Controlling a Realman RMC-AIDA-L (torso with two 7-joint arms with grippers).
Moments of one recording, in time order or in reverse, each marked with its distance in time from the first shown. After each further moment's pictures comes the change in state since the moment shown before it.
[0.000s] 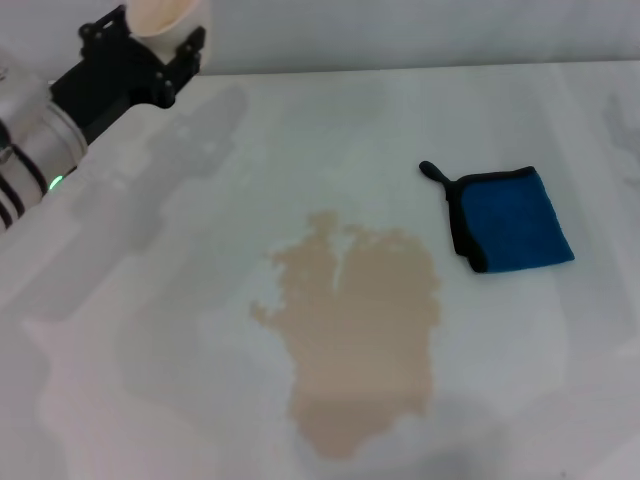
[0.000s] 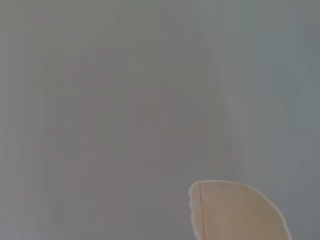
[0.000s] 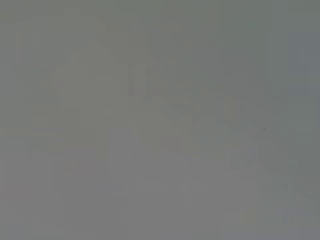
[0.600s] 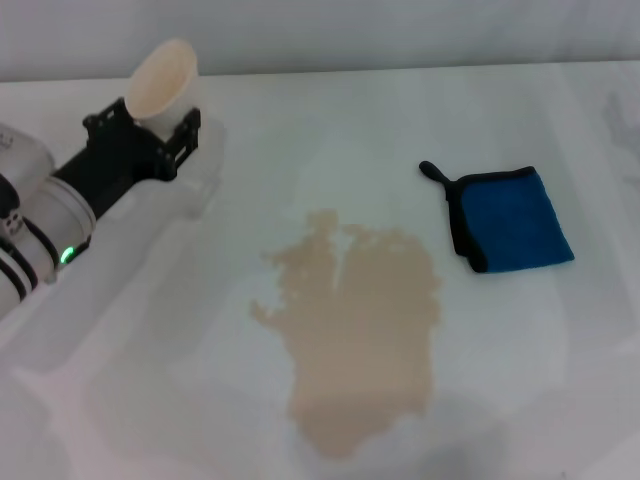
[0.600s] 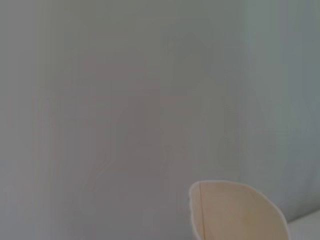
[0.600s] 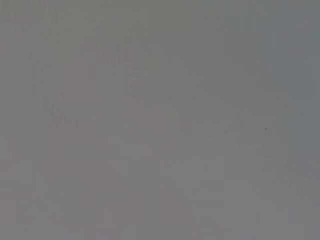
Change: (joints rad) left arm 0.002 -0.008 -0.002 -0.207 -0.076 -0.003 -0.004; right arm 0.004 -0.007 -0.001 0.000 -0.005 0.010 0.000
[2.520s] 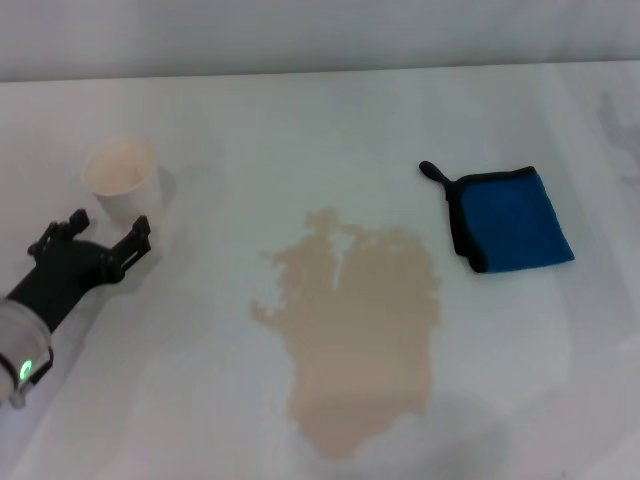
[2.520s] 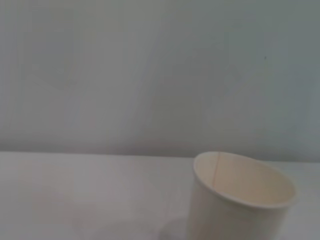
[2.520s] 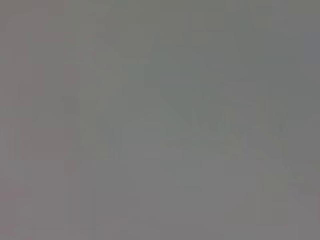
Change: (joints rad) left arm 0.175 -0.003 -0.113 -0.116 0.004 -0.022 -0.049; right arm 0.000 -0.011 -0.003 0.000 -0.041 0.000 -0.002
